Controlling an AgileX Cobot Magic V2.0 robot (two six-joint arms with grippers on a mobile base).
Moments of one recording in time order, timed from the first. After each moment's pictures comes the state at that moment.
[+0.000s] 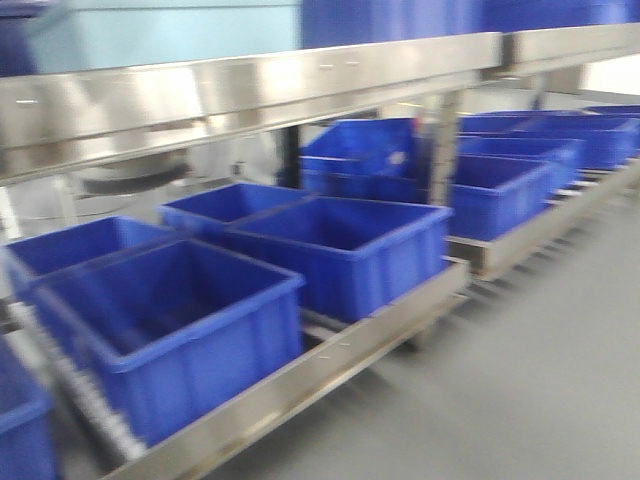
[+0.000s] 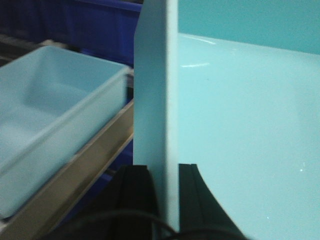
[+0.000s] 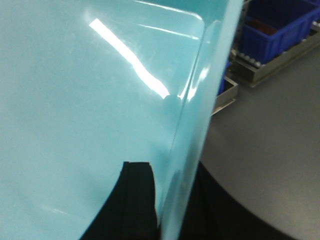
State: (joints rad) left arm -0.53 1.57 -1.96 0.07 0.83 -0.18; right arm 0.30 1.45 -1.84 0.05 1.05 0.09
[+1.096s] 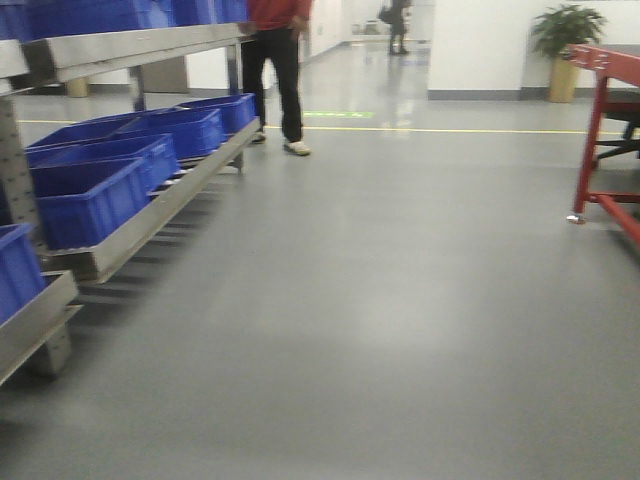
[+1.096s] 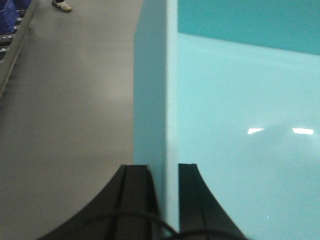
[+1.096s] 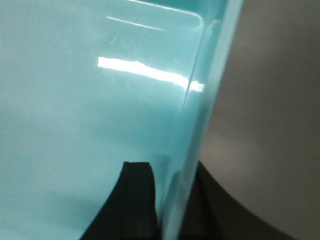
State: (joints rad) left arm -0.53 1.57 -1.96 0.07 0.82 -0.18; right arm 0.30 1.45 -1.84 0.05 1.05 0.09
